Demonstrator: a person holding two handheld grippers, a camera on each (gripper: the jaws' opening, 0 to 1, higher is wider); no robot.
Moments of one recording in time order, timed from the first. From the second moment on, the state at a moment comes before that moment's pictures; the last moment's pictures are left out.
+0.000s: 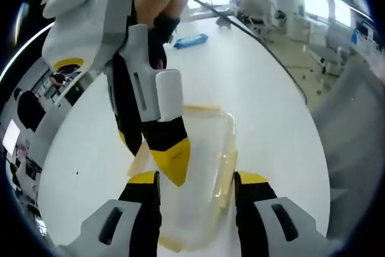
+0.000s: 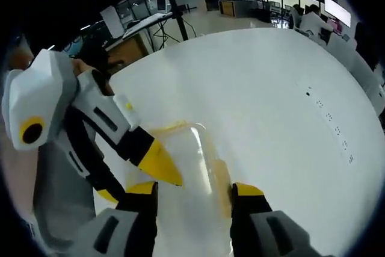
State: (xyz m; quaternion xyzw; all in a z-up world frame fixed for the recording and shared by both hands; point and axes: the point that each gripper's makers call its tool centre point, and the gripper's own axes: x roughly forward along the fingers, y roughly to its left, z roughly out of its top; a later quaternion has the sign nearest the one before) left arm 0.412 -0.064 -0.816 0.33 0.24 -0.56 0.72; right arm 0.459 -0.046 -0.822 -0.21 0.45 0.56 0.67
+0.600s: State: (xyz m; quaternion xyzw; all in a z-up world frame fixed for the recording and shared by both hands) left arm 0.412 -0.064 -0.817 0.33 0.24 -0.56 0.73; right arm 0.461 -0.045 -0.823 -0.22 0.48 0.56 0.64
